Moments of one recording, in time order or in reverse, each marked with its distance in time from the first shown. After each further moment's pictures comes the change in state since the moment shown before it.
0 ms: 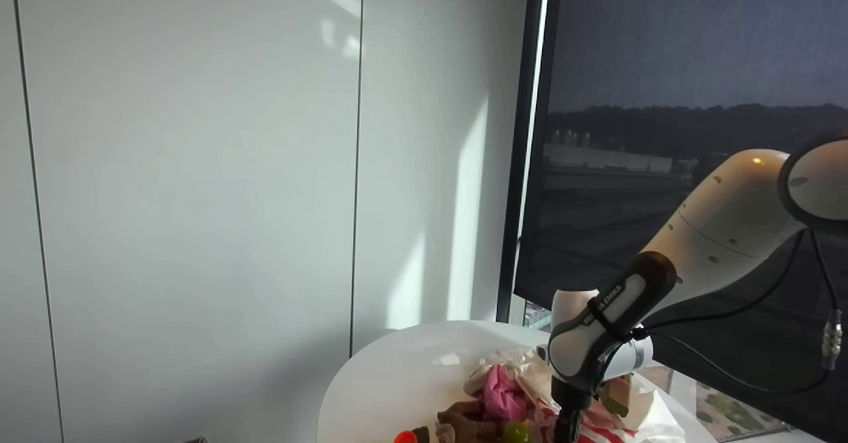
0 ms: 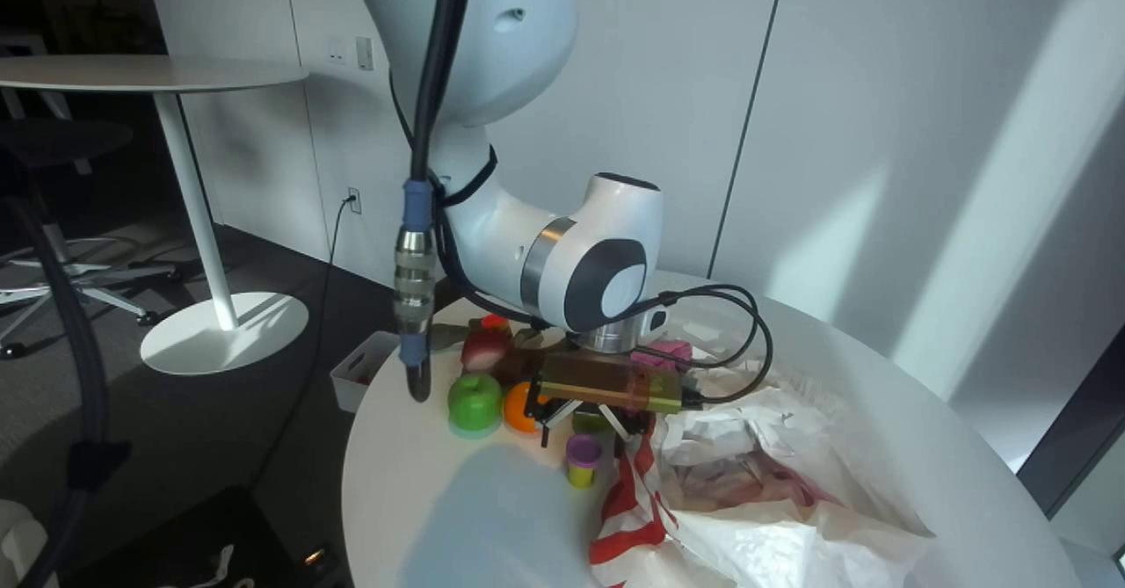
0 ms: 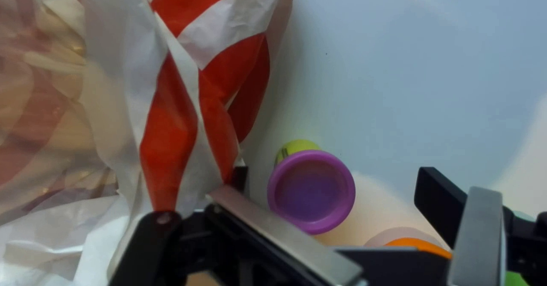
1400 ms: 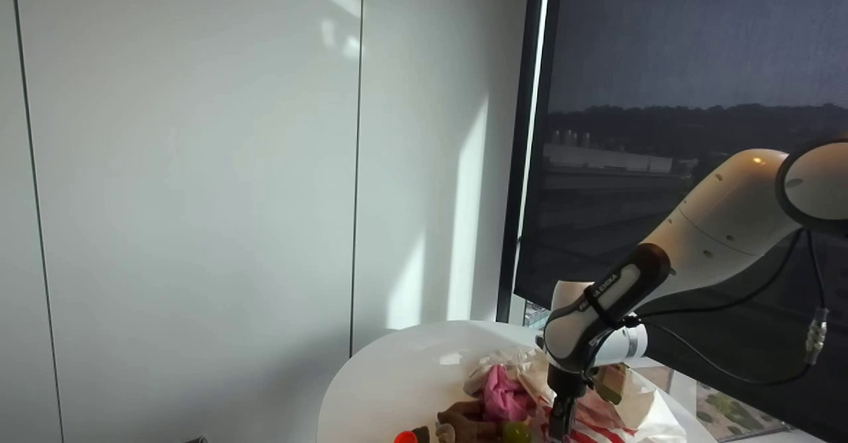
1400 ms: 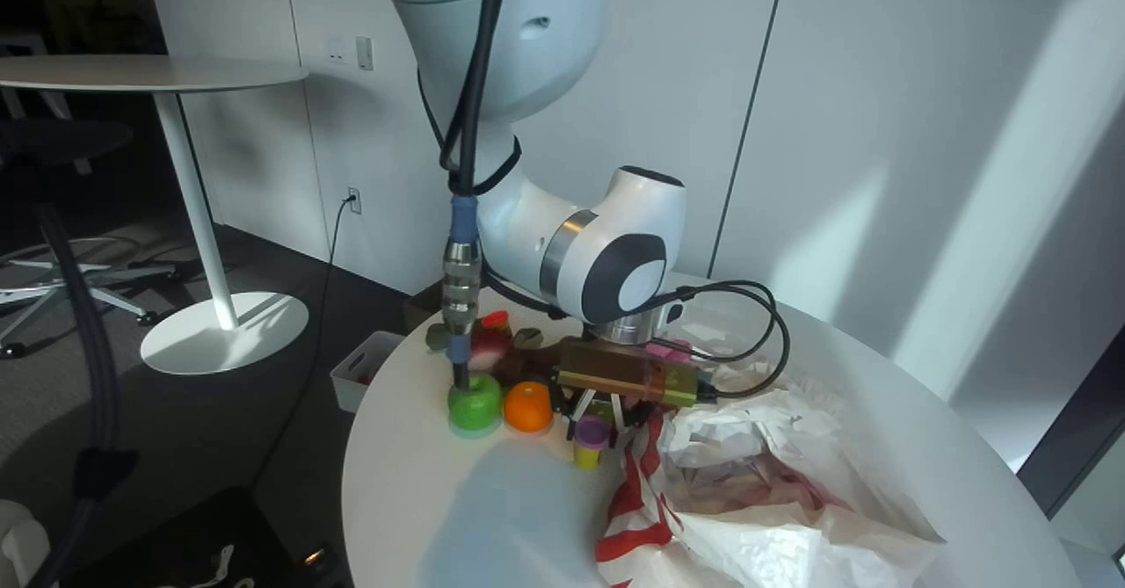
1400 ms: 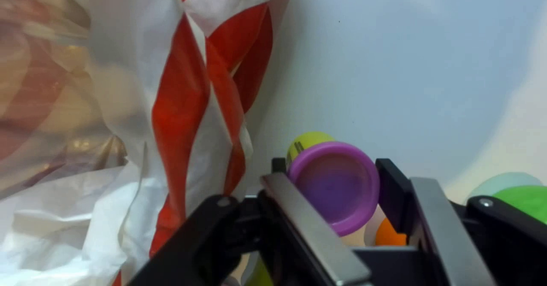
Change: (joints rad) arm -0.080 0.014 0.066 0.058 0.052 -0.027 -0.036
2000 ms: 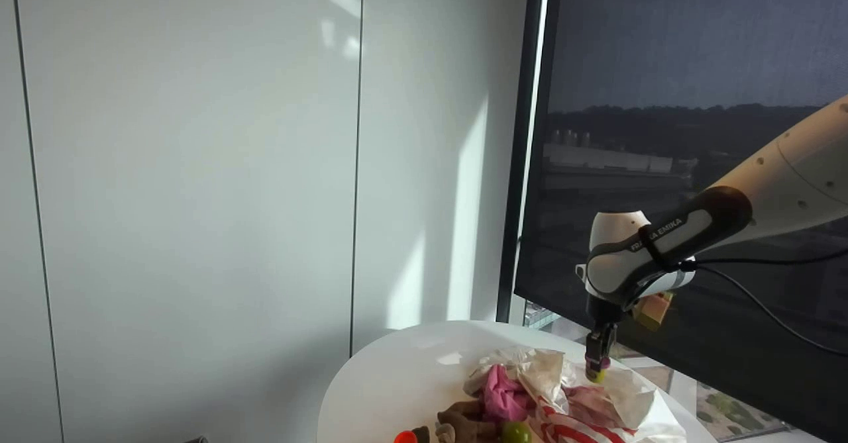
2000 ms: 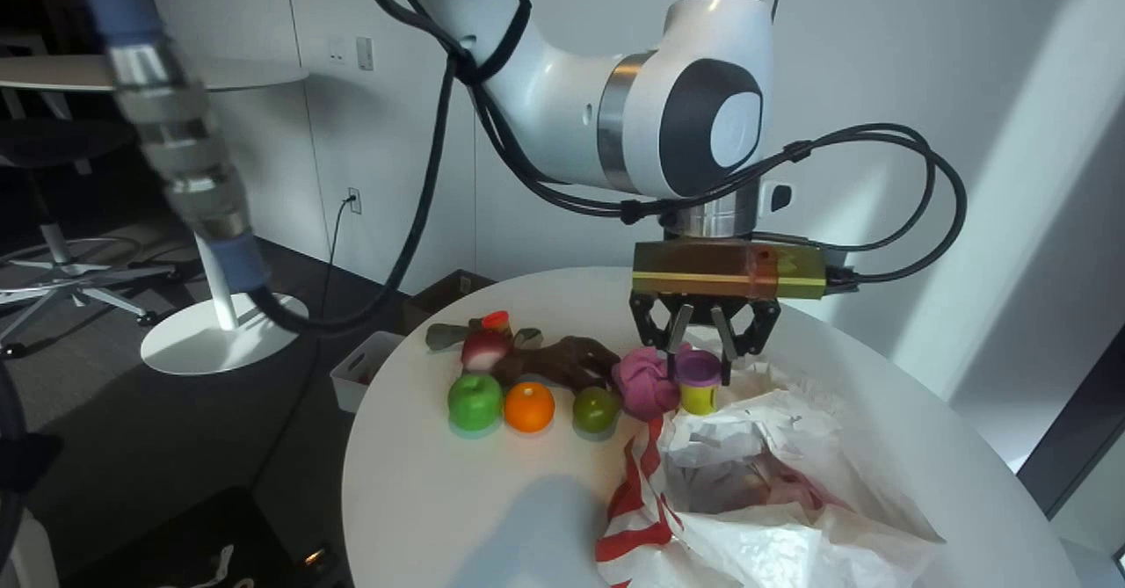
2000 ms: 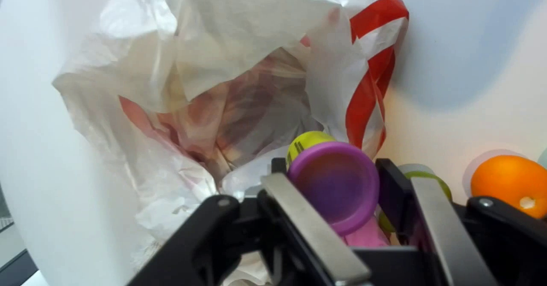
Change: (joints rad) arm -0.013 -0.299 -0.135 0.009 -0.171 -0.137 0.119
